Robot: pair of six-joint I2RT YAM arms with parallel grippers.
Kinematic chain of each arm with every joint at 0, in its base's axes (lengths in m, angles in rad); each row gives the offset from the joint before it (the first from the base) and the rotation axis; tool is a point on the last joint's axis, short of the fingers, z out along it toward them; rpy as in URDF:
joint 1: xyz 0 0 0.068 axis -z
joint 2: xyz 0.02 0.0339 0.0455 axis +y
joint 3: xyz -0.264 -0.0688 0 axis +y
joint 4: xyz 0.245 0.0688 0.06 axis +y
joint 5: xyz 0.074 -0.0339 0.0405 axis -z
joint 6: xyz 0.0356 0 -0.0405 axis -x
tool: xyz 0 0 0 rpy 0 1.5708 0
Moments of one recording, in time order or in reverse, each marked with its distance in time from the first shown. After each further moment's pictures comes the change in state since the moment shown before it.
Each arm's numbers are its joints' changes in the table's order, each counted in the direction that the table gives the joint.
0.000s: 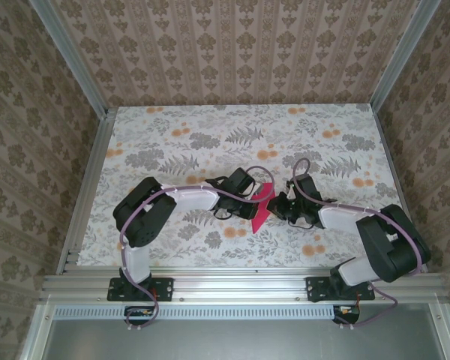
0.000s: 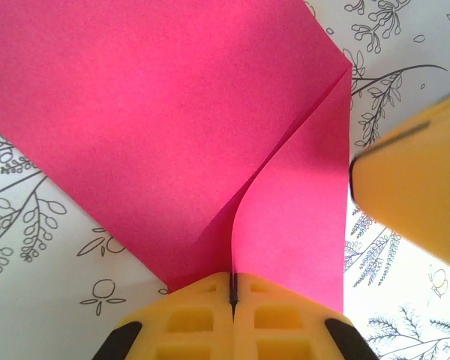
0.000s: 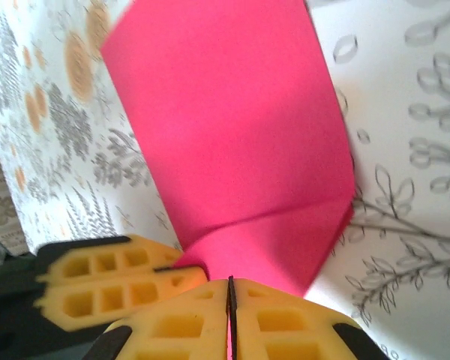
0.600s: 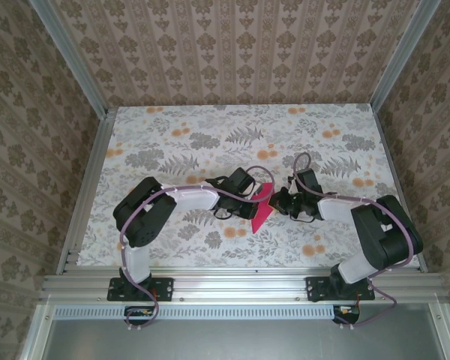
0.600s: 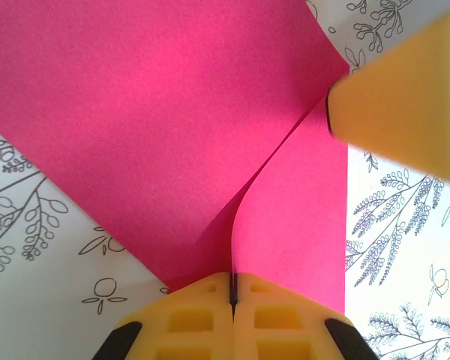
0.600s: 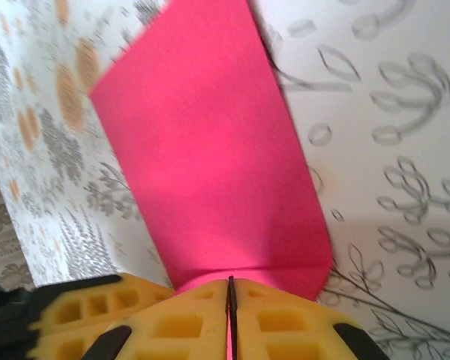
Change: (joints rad) left arm 0.000 0.001 -0.004 0.007 -0.001 0.000; right arm 0.068 0.084 -0.069 0.031 -0.045 0.070
